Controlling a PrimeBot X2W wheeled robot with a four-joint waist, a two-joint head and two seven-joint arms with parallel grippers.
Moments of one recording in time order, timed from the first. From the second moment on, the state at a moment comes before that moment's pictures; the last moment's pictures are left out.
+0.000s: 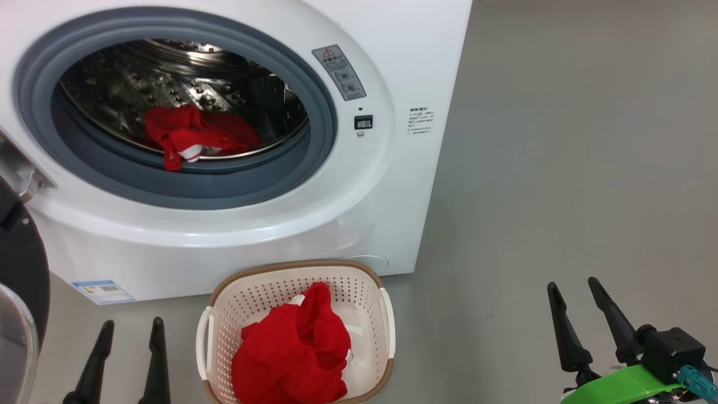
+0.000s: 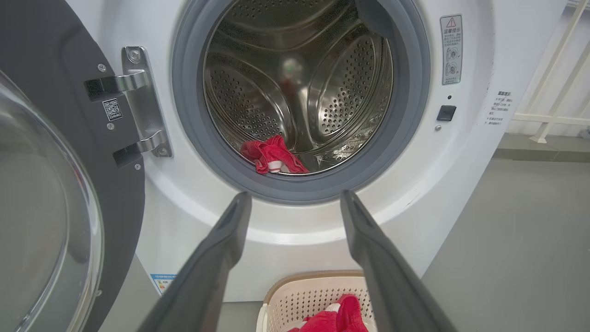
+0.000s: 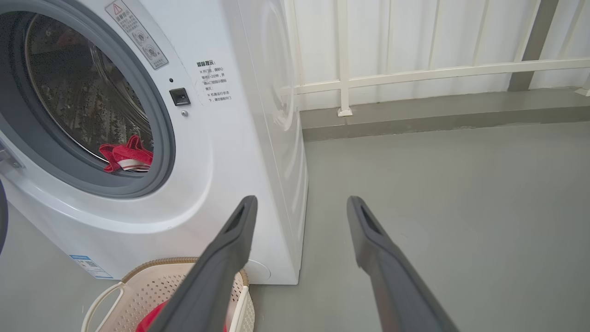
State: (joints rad) left arm 0.08 0.06 0.16 0.07 -0.19 -0.13 -0.26; right arm 0.04 -0.07 -0.01 0.19 0.32 0.13 -0.26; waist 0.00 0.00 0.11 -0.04
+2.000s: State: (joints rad) left arm -1.14 0.23 -0.16 1.05 0.24 -0.02 0.04; right arm -0.18 -0.05 0.06 0.16 0.39 0.13 -0.26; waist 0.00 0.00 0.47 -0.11
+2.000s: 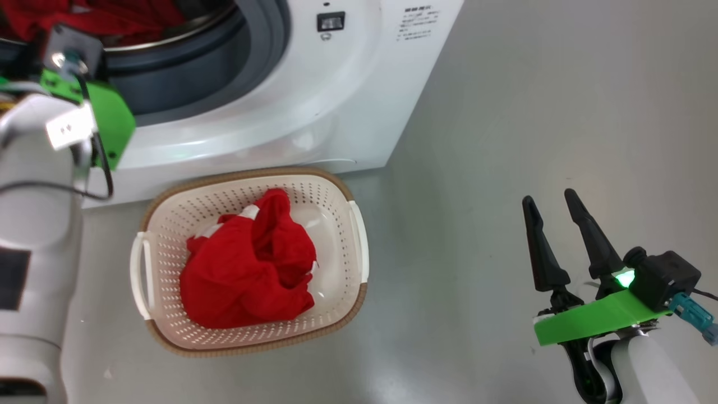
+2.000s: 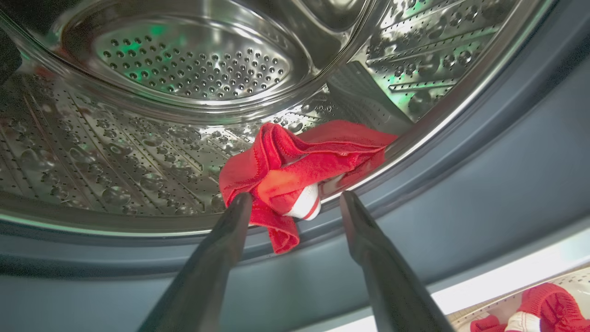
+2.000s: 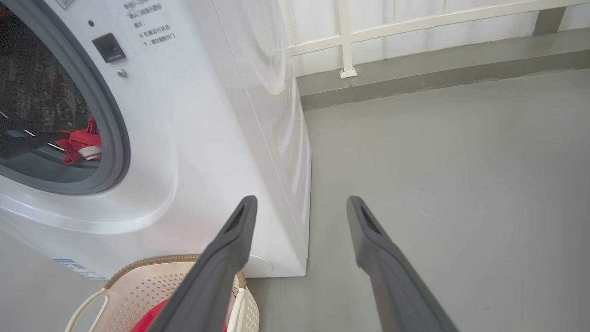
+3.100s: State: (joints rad) left arm -1.34 0.37 -0.20 1.27 0.25 0.08 0.09; right arm -0.24 -0.05 0.13 0.15 0.48 0.13 -0.26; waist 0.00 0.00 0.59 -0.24
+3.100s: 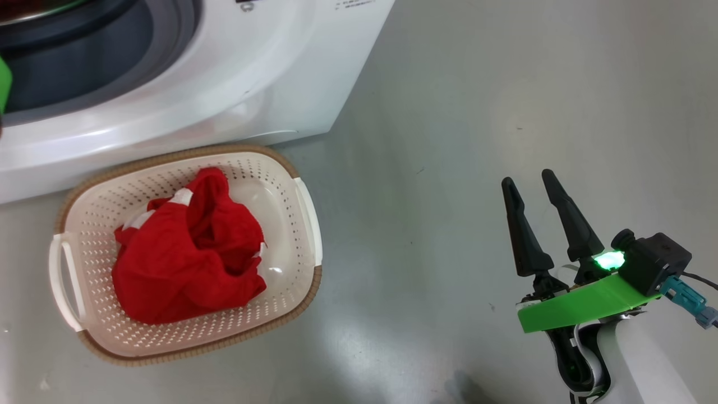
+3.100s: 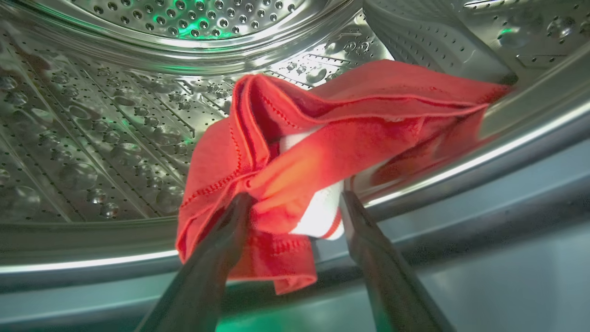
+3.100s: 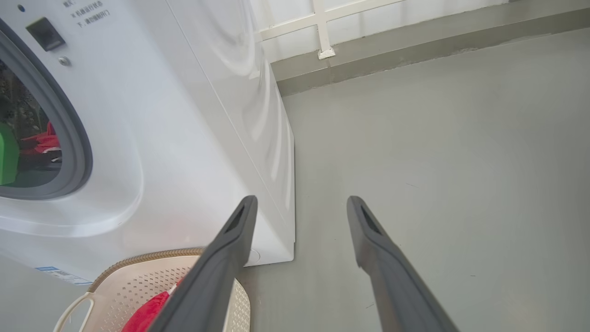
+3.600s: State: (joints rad) left arm -1.35 0.40 -0.23 1.29 0.23 0.08 0.09; right arm -0.24 -0.05 0.14 0.15 0.48 0.13 -0.26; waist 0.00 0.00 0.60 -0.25
